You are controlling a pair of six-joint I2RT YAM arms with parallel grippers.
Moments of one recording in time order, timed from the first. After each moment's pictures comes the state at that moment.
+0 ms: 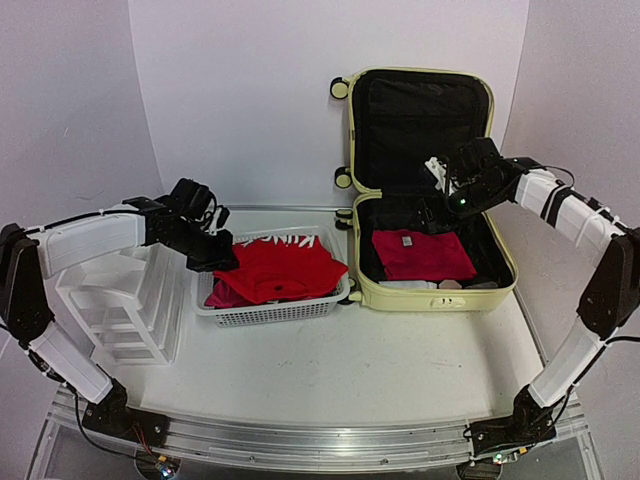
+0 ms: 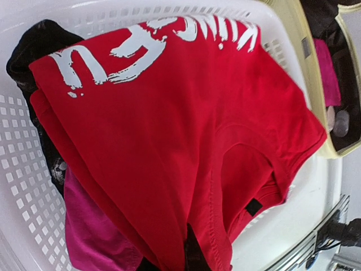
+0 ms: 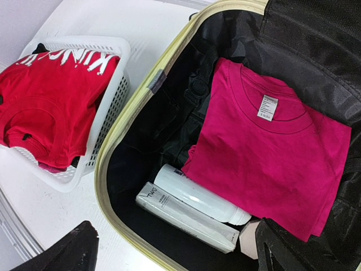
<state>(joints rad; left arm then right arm) -0.52 1.51 1.18 -0.59 0.21 -0.51 0.32 1.63 1.53 -0.82 -0.31 -0.07</state>
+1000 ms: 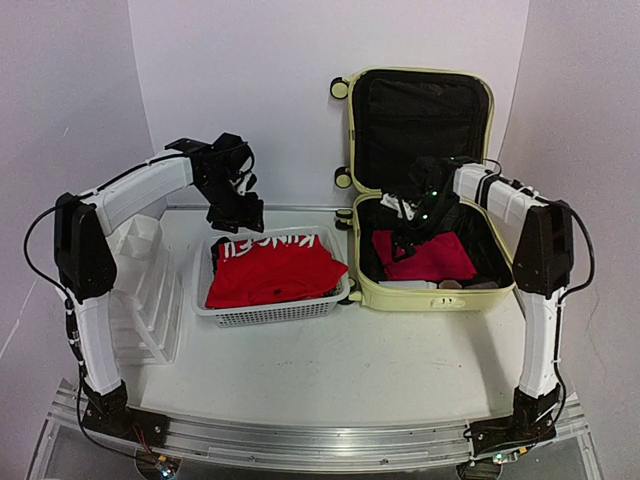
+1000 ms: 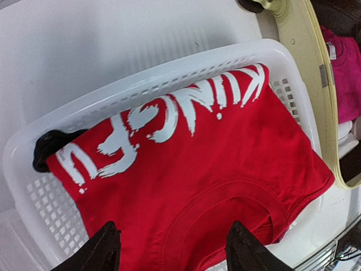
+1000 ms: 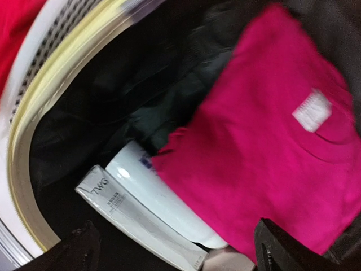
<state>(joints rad) -0.54 1.94 1.93 -1.07 0.06 -0.36 0.38 2.11 1.94 -1.13 -0.20 -0.41</state>
